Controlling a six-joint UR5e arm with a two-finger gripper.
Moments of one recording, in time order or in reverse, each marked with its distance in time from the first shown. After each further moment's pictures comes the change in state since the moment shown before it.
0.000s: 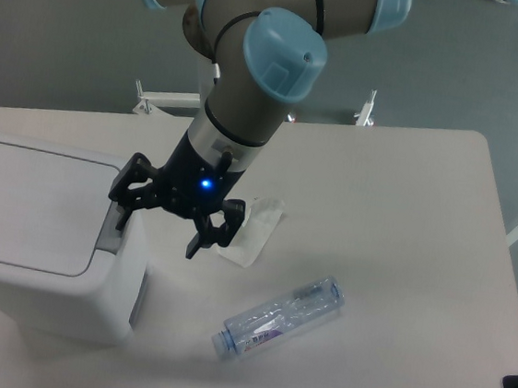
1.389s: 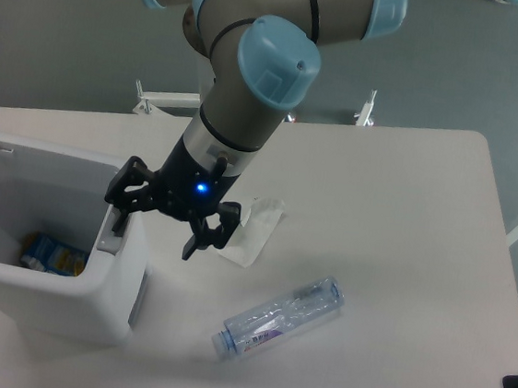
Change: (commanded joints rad) arm 0.012 -0.002 0.040 -0.002 0.000 0.000
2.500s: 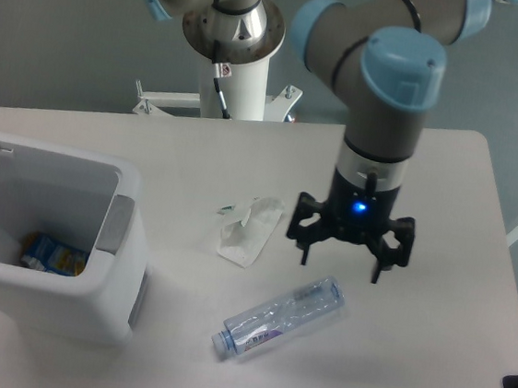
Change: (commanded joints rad) arm 0.253 -0.101 -0.057 0.172 0.414 0.598
